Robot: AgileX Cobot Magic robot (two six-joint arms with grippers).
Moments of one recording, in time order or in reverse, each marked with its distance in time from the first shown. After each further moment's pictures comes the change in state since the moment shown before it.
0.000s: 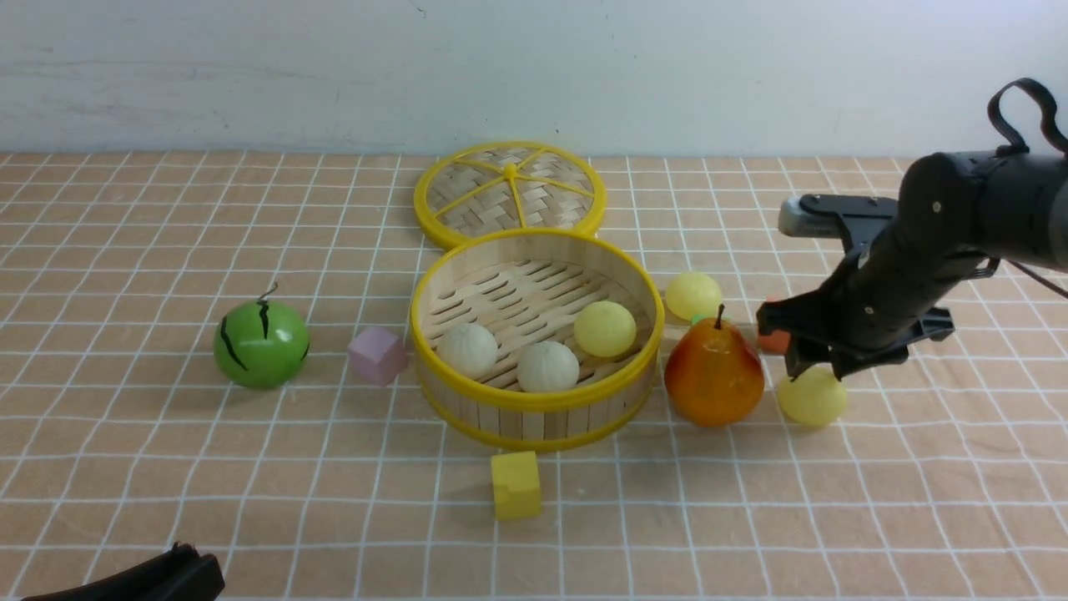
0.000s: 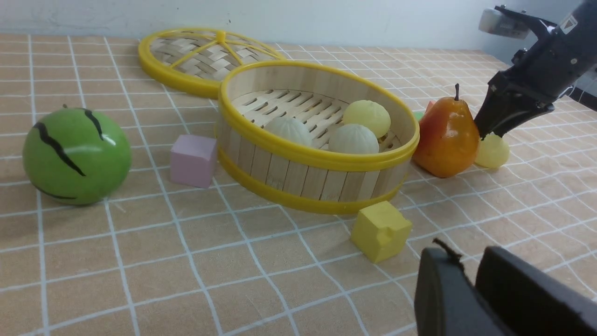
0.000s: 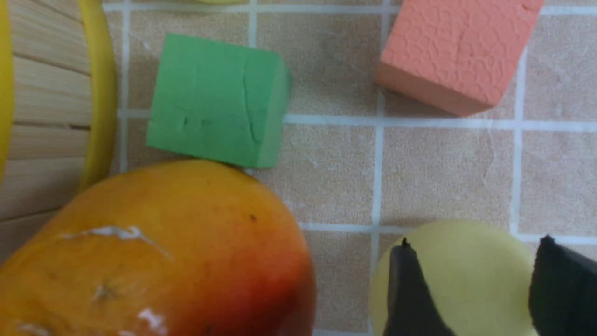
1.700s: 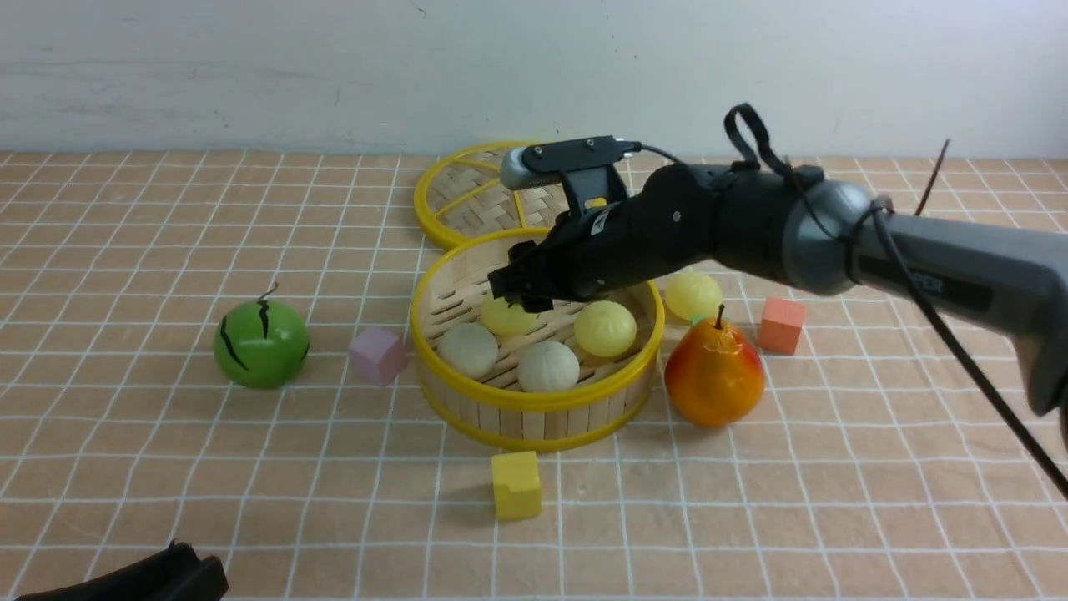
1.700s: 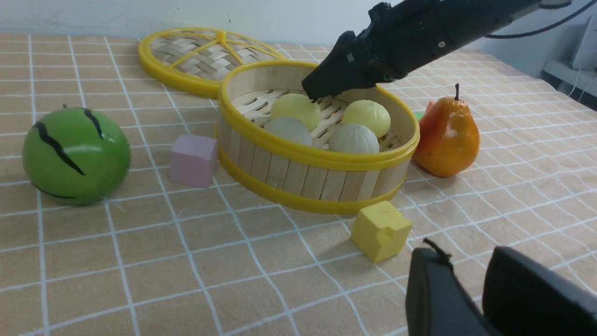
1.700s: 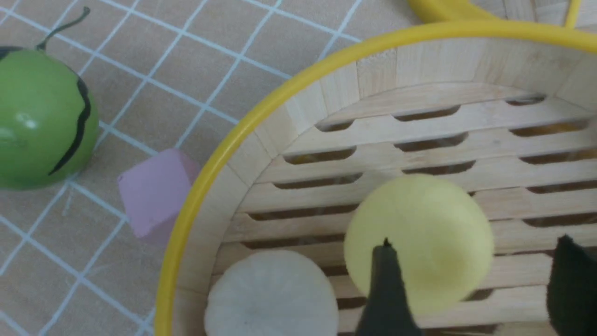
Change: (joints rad) right arm 0.340 0.152 -0.307 0.243 -0.279 -0.291; left arm 0.000 0.000 0.000 0.000 0.000 0.000
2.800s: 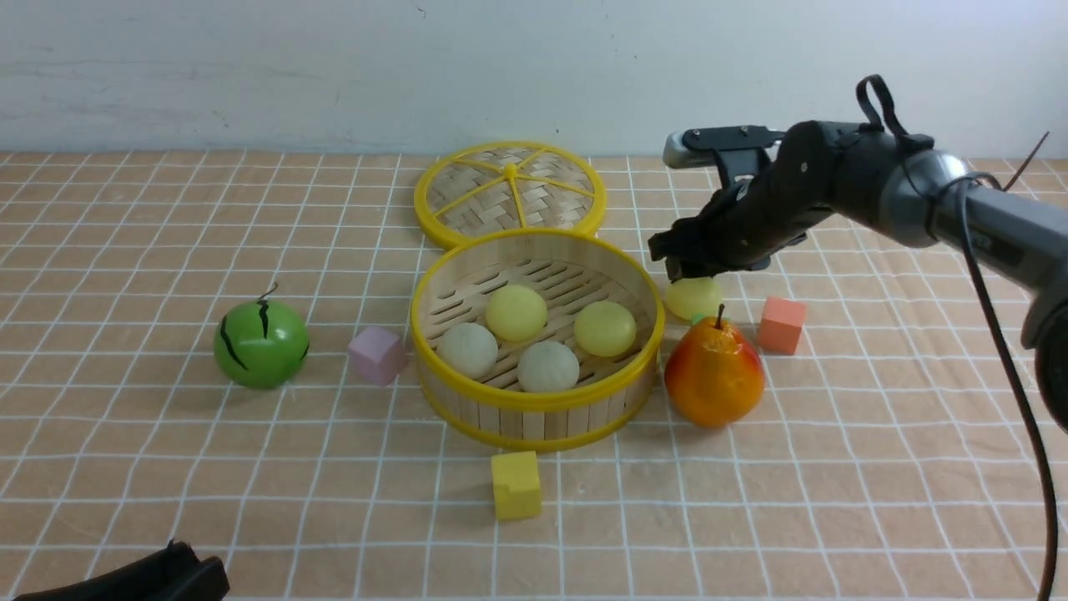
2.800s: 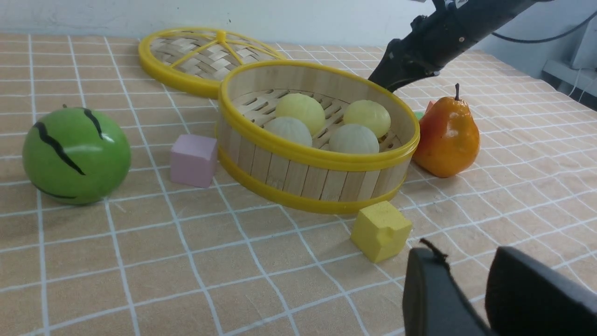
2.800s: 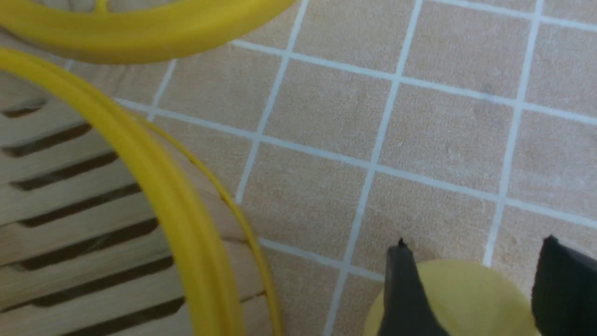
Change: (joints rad) right arm -0.279 0.232 -0.274 -0.117 0.210 0.051; left arm 0.000 0.000 0.000 0.000 0.000 0.000
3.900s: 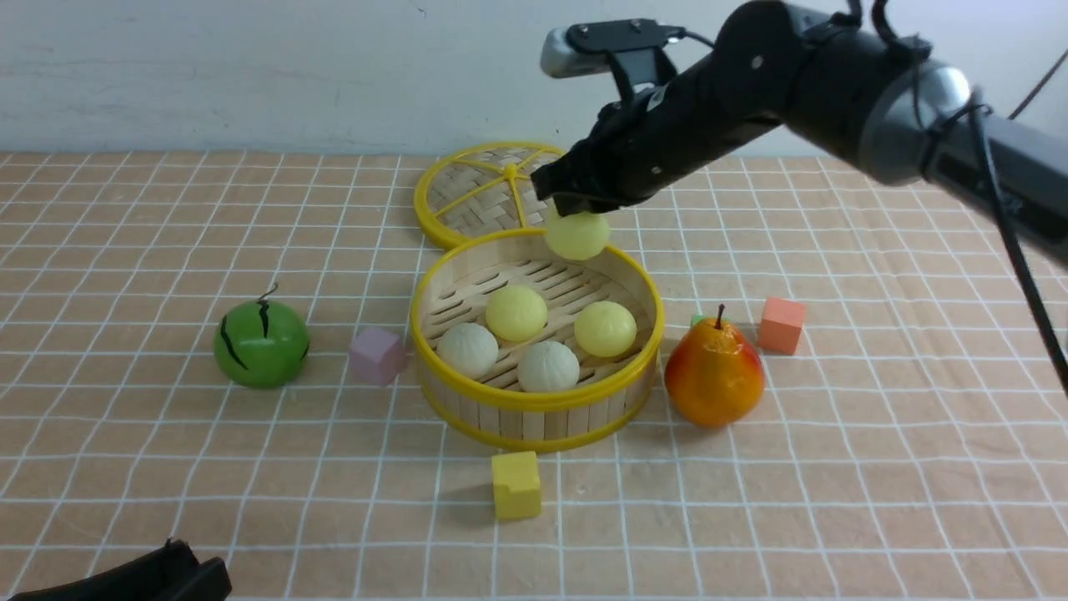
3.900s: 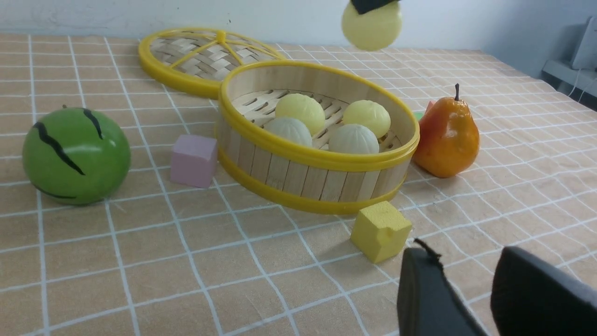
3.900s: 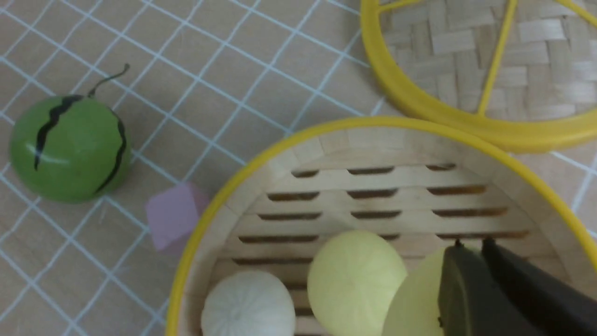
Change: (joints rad) right arm 0.199 -0.202 -0.012 0.166 0.083 -0.146; left arm 0.000 0.000 0.000 0.000 0.000 0.000
